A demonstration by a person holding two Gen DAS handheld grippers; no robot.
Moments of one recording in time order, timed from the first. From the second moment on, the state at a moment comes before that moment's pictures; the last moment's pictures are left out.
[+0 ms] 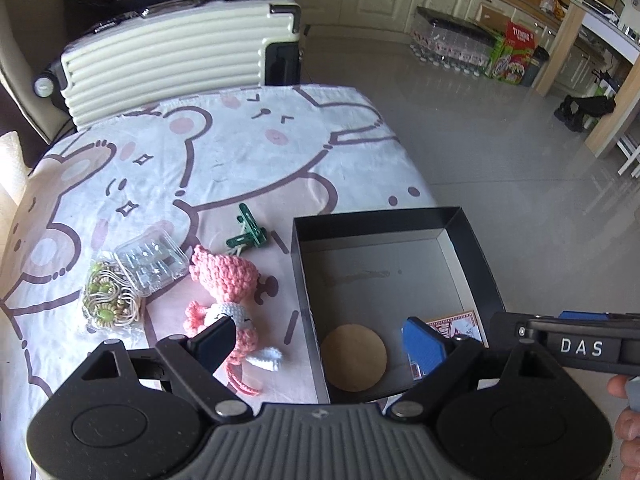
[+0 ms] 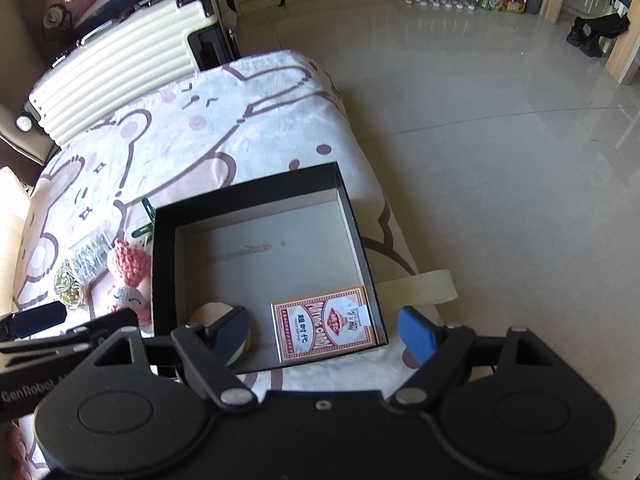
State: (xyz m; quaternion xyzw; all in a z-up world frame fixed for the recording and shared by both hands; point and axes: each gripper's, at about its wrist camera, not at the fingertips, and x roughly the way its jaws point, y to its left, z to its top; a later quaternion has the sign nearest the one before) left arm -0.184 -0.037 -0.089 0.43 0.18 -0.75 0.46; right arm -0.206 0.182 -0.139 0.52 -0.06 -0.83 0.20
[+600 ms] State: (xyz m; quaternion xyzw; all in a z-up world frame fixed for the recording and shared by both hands) left arm -0.159 -0.012 -0.064 0.40 0.14 -0.77 0.48; right arm -0.166 0.202 -0.109 0.44 -0.05 -0.88 0.18
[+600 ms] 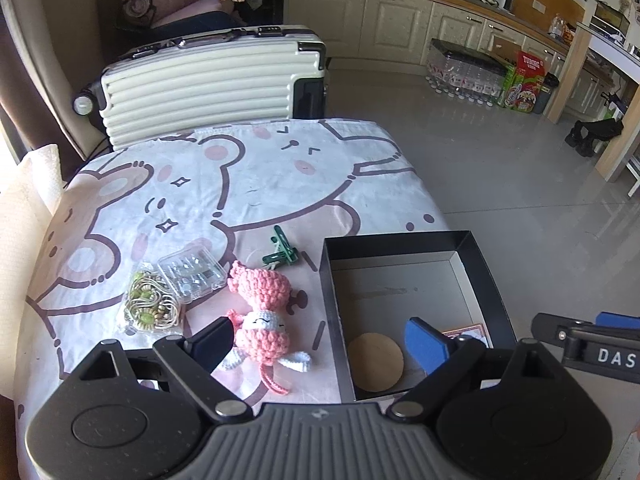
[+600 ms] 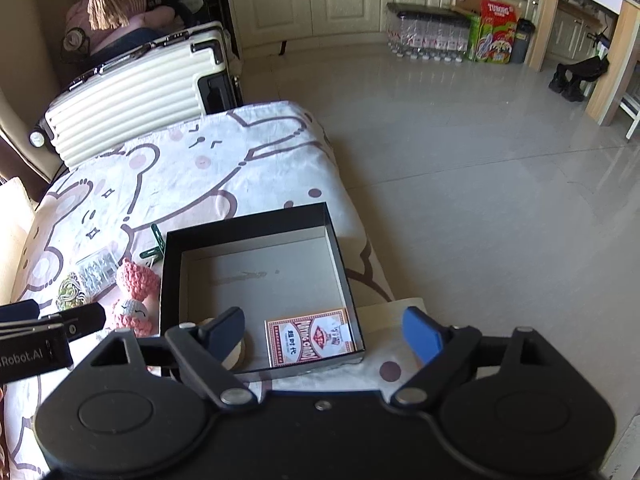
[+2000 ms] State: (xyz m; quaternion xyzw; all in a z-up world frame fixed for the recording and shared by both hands) left arm -0.153 0.001 -0.062 0.40 0.07 -0.79 0.46; right arm -0.143 0.224 -0.103 0.39 -0.03 -0.91 0.12
